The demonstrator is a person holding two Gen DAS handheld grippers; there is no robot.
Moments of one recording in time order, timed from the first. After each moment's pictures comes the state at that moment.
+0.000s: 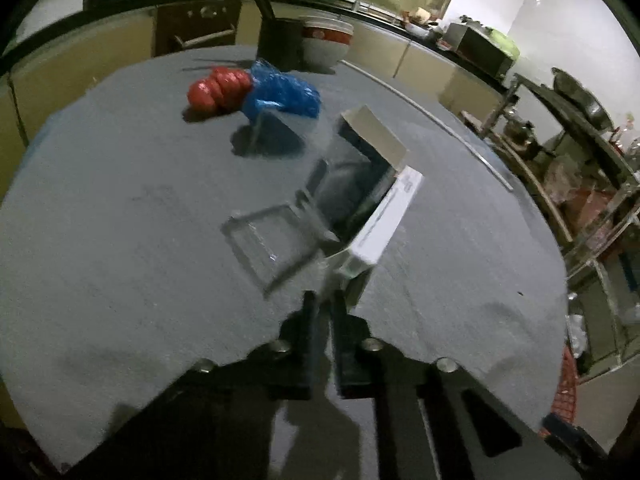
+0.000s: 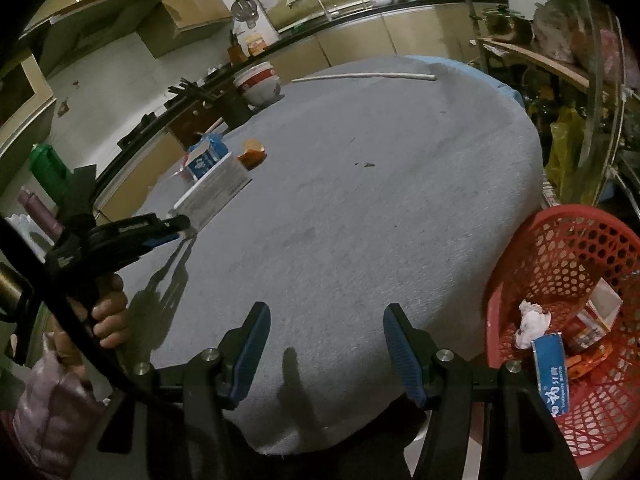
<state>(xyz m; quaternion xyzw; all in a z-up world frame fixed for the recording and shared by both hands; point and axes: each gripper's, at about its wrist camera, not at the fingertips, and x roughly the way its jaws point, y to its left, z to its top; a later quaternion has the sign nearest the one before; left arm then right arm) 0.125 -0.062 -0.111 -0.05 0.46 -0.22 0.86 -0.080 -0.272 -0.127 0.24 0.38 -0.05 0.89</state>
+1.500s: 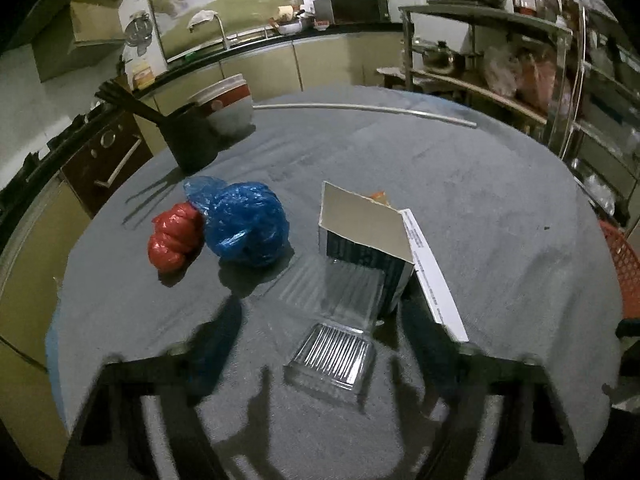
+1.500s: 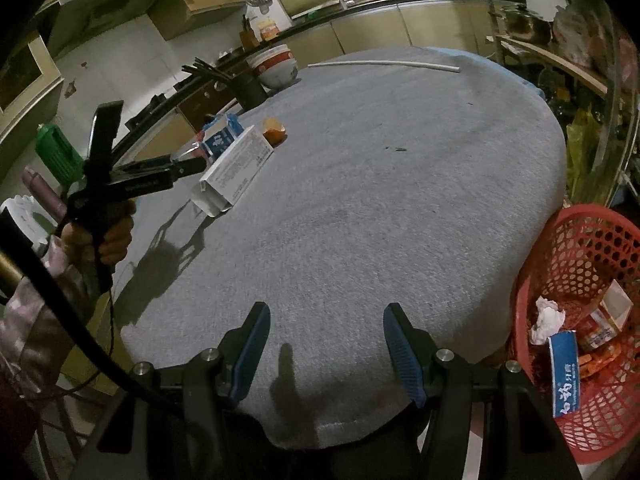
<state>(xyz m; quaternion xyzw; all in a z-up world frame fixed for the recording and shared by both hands) 0.171 -0.079 -0.078 0.21 0.35 -0.34 0.85 -0.070 -0.250 -0.128 0.22 0.40 -0.03 0.89</state>
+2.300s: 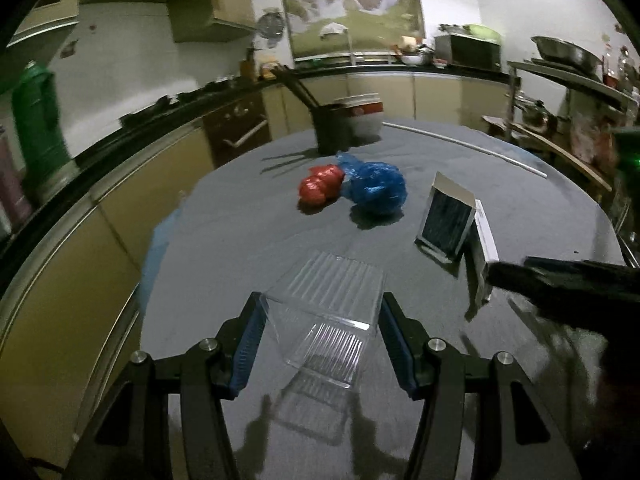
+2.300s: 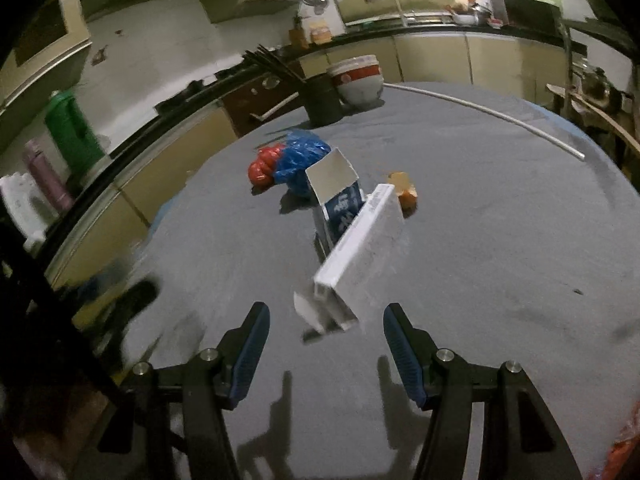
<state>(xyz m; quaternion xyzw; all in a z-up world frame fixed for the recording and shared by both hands) 0.083 0.034 -0.052 0.12 0.32 -0.15 0.93 0.088 -0.150 -0.096 0.16 0.39 0.00 0.91</state>
